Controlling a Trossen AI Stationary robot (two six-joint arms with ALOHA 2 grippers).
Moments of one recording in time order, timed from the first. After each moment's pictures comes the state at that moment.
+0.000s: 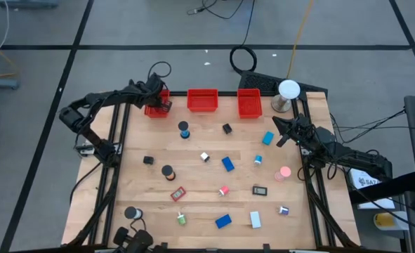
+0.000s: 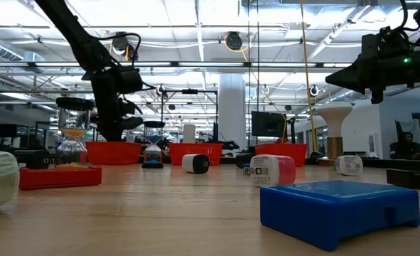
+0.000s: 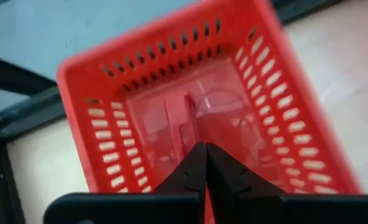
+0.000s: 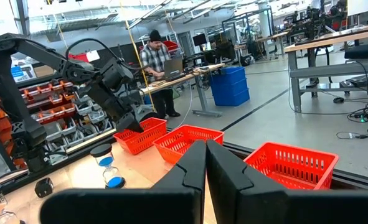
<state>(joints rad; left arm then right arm) 0.90 1.60 0.89 -0.39 -0.20 -0.20 -0.27 0.01 0.02 0.08 0.39 0.24</state>
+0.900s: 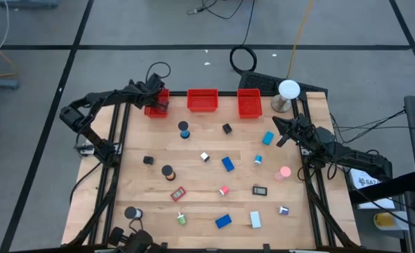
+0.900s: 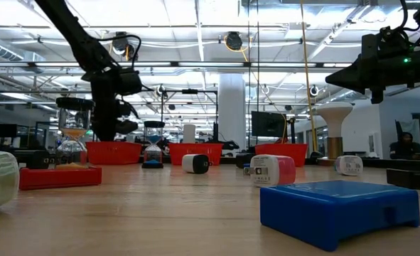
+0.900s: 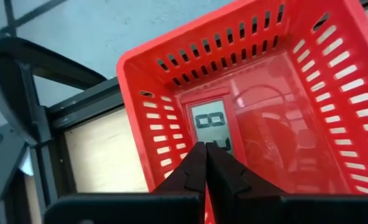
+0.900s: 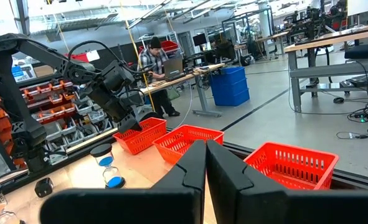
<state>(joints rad) 0.90 1.61 0.89 -0.42 -0.34 -0.19 -0.28 0.01 0.02 0.08 0.39 0.24</state>
